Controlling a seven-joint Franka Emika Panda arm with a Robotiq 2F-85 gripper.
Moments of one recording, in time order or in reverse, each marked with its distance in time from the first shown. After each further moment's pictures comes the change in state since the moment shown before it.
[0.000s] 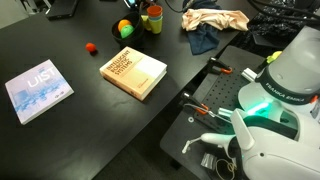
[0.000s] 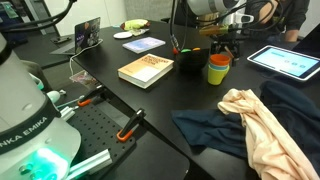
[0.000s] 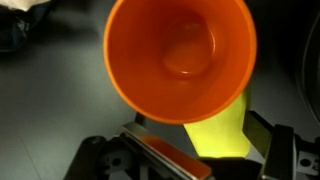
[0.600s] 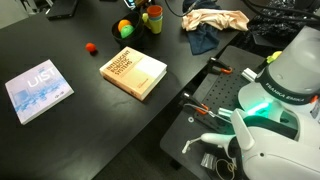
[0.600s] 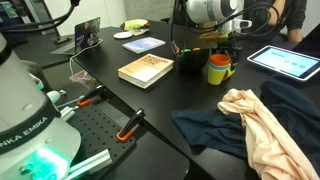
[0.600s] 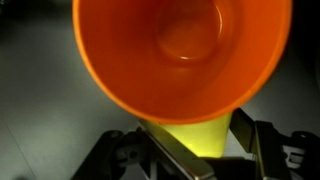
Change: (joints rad) arm 0.001 0.037 -0.006 -0.009 -0.023 0.119 -0.002
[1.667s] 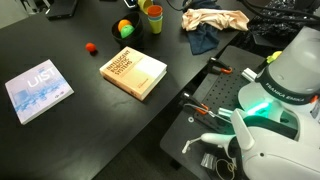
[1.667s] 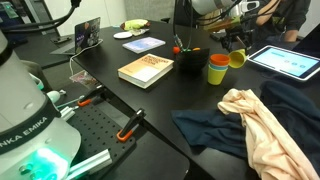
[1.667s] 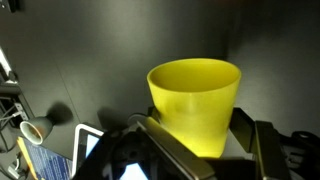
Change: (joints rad) arm 0.044 -0.002 -0.067 0.101 -0.127 0.015 -0.010
